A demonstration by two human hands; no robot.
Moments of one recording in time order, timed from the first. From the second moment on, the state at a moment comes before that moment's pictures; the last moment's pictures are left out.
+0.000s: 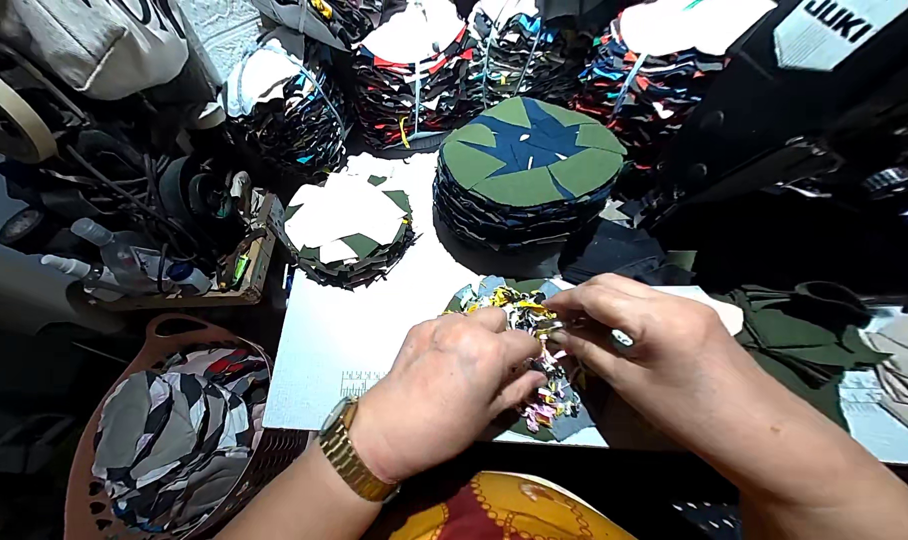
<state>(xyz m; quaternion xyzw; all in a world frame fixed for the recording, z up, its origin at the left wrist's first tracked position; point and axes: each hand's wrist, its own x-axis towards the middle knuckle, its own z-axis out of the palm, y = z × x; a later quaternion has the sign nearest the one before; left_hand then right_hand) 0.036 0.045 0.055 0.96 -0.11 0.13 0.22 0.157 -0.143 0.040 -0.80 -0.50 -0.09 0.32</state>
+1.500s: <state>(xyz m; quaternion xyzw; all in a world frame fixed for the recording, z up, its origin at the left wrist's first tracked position) 0.004 0.063 0.042 0.97 -0.05 0.14 0.18 0.139 -0.150 0.019 -0.78 -0.54 -0.07 0.31</state>
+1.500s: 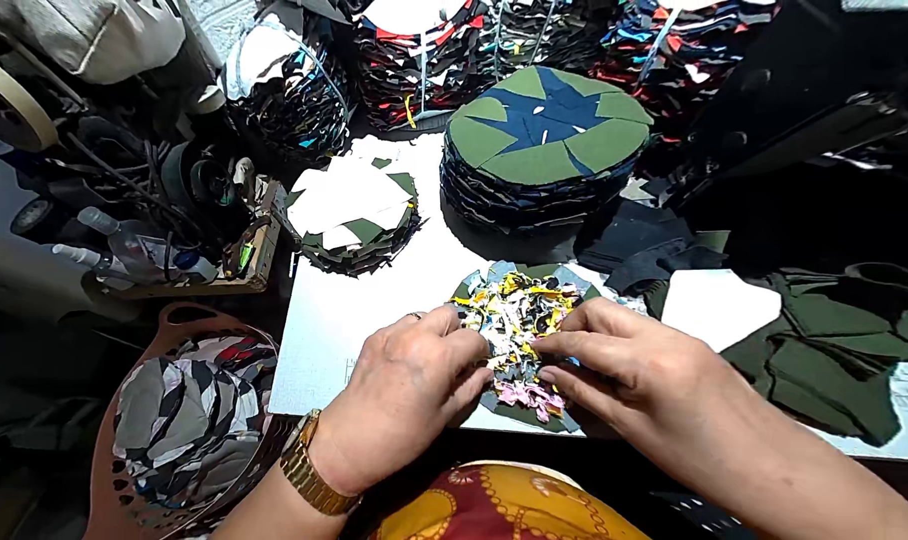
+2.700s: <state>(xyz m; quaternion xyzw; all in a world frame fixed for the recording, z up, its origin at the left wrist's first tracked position) 0.018 0.086 0.045 0.95 0.05 0.18 0.24 0.109 -0.111 -0.001 -0.81 -0.56 -0.06 0.17</state>
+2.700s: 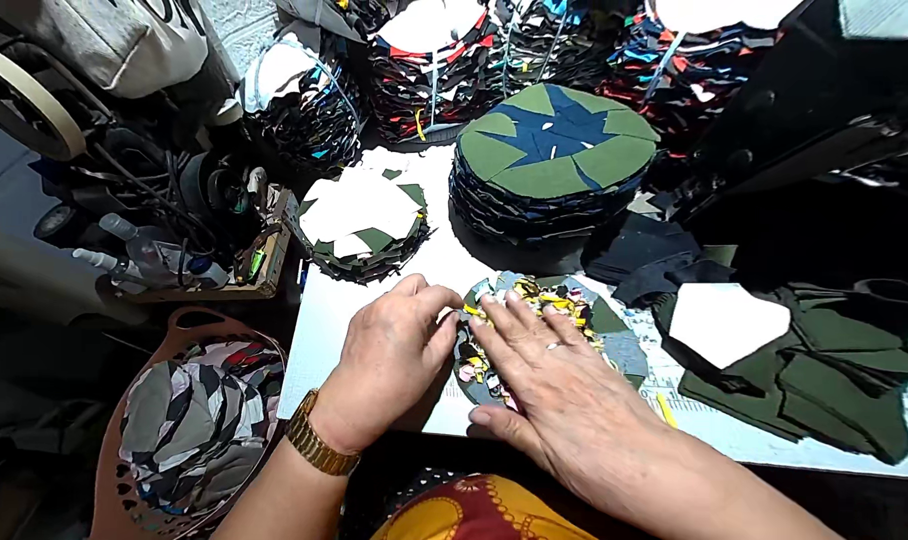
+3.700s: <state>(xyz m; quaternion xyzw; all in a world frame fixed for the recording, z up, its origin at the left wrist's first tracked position) 0.007 0.093 0.049 0.97 0.03 0.15 0.20 0.107 -0.135 -0.005 -0.78 -0.59 -0.07 0.21</state>
